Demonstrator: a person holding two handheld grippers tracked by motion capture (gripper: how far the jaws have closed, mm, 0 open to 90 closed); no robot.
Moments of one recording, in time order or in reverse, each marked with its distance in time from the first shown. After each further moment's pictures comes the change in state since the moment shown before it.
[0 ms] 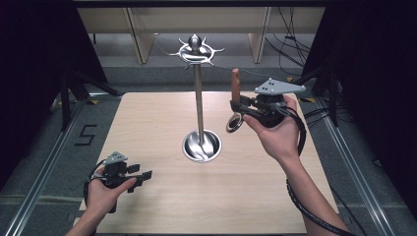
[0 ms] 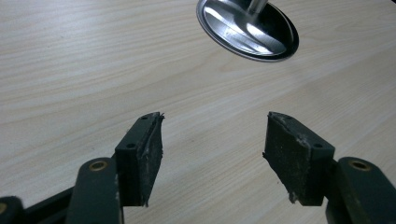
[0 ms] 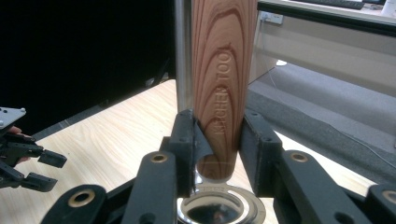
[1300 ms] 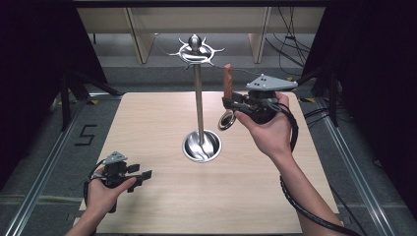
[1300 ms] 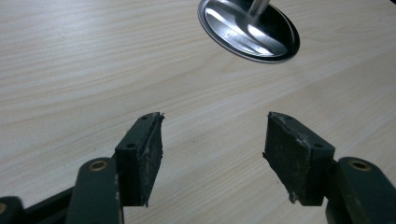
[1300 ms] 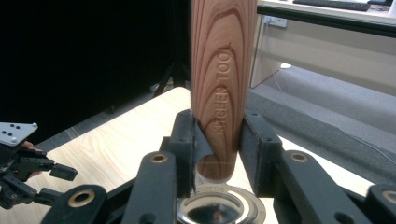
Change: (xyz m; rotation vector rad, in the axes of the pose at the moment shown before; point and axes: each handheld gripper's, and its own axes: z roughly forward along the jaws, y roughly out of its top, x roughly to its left) left arm 0.000 0.000 0.000 -0.004 0.001 -0.004; right arm 0.013 0.013 0.009 -0.005 0.016 0.022
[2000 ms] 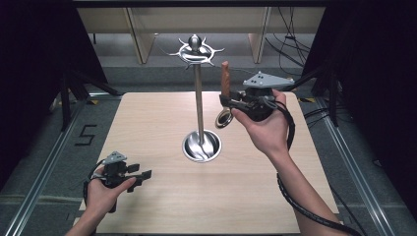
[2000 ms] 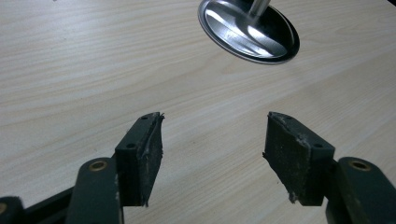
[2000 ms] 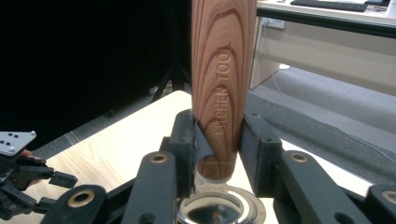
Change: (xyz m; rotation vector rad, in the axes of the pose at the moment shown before) left arm 0.002 0.000 -0.002 0.010 0.001 0.012; right arm 0.004 0.006 0.005 -0.013 -0.012 0.024
